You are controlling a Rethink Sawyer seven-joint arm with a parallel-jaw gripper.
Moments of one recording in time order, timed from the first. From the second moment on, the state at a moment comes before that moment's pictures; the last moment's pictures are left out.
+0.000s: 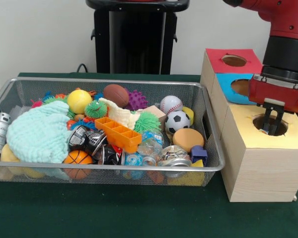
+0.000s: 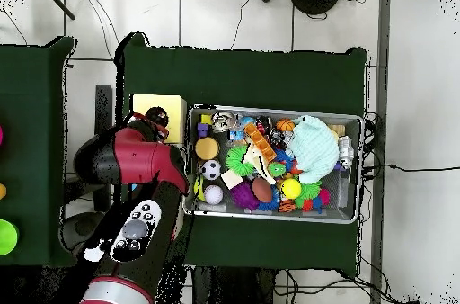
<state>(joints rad) 0.38 -0.34 -0.39 1.42 0.34 0.21 2.23</state>
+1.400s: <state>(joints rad) 0.38 -0.35 -0.39 1.42 0.35 0.22 2.23</state>
